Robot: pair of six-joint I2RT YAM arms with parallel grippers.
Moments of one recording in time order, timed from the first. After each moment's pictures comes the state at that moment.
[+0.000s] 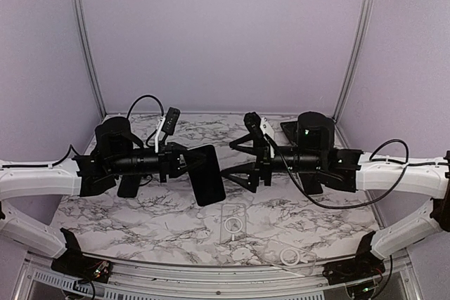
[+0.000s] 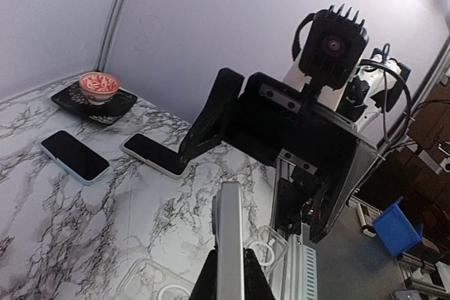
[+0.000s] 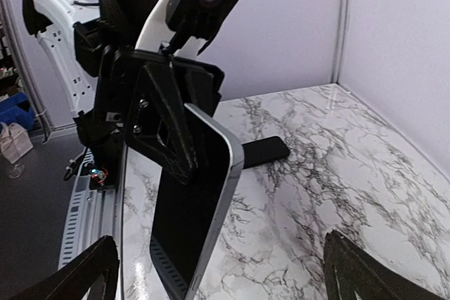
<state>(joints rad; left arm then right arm) -0.85 1.24 0.72 0.43 0.51 -0.40 0.91 1.28 0.87 0.24 -0.43 -0.01</state>
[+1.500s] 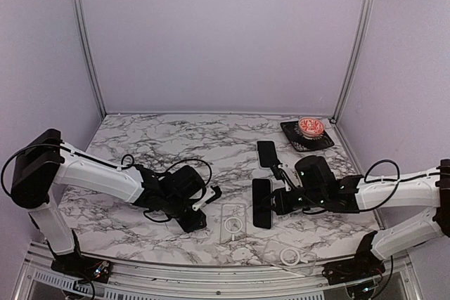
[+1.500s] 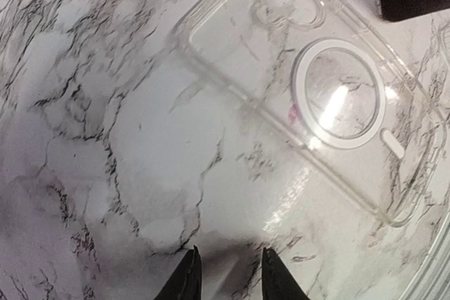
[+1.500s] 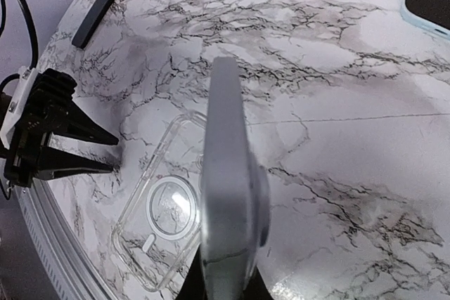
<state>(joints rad) -1.06 1.74 0.93 -0.29 0.06 -0.15 0.83 1.23 0.53 -0.03 -0.17 0.50</state>
